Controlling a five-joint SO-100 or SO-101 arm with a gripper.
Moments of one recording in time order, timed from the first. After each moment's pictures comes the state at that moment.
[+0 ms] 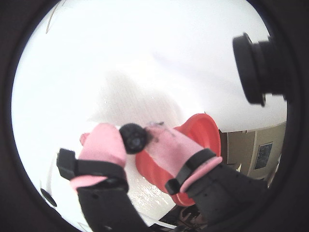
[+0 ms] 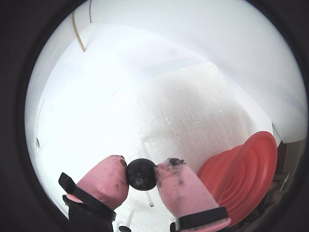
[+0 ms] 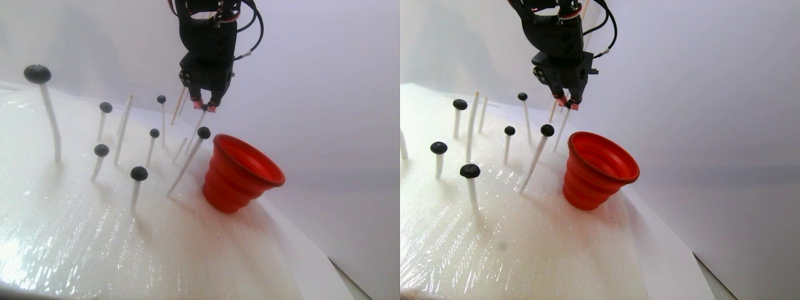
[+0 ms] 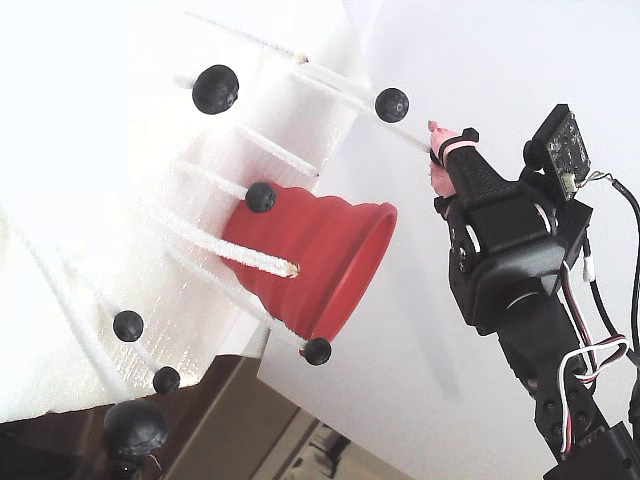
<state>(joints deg) 7.1 82.9 109.2 -15.1 -69.7</state>
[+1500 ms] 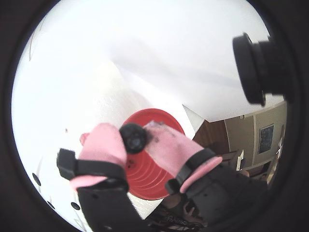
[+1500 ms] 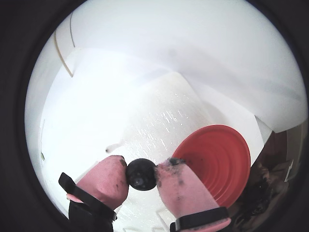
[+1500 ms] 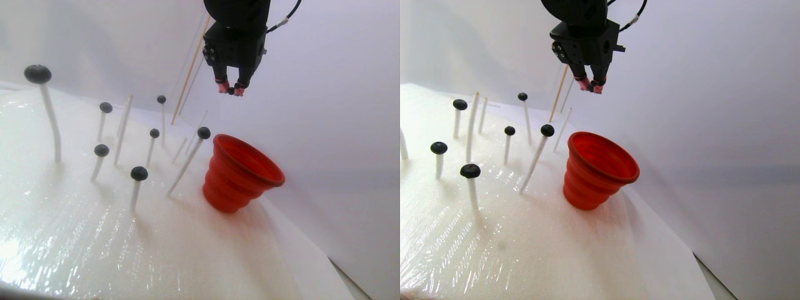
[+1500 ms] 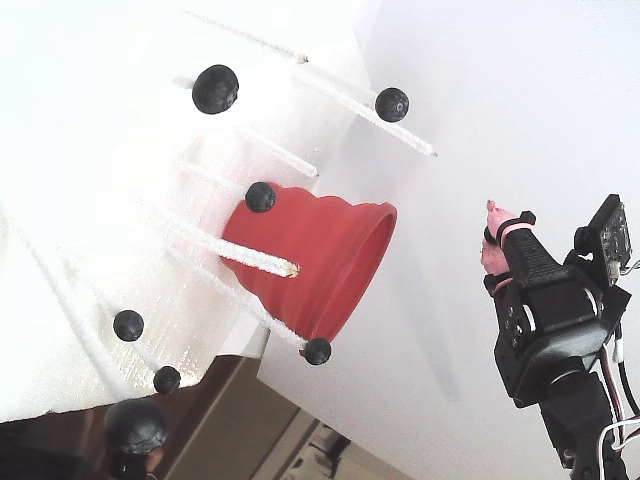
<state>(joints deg) 15.6 98.7 122.7 -13.9 -67.7</state>
